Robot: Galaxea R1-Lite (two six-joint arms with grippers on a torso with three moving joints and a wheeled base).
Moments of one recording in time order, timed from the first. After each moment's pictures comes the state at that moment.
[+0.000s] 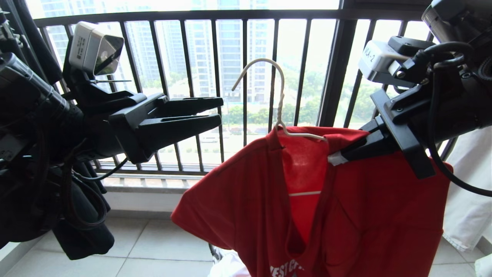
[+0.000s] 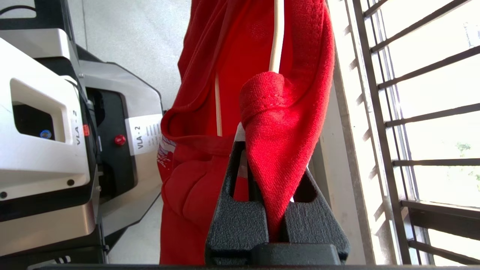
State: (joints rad) left arm -0.35 1.58 -0.84 -1.27 -1.09 -0.51; right arm 0.48 1.65 -1.84 0.95 0.49 -0.75
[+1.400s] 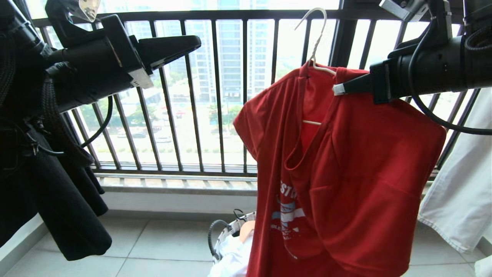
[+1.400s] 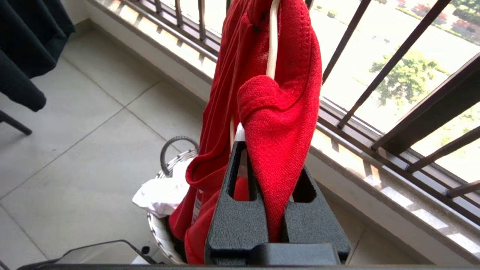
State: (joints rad) left arm -0.30 1.53 -1.16 -0.78 -0.78 -0.66; right arm 0.38 1.62 -1.74 0.44 0.18 -0.11
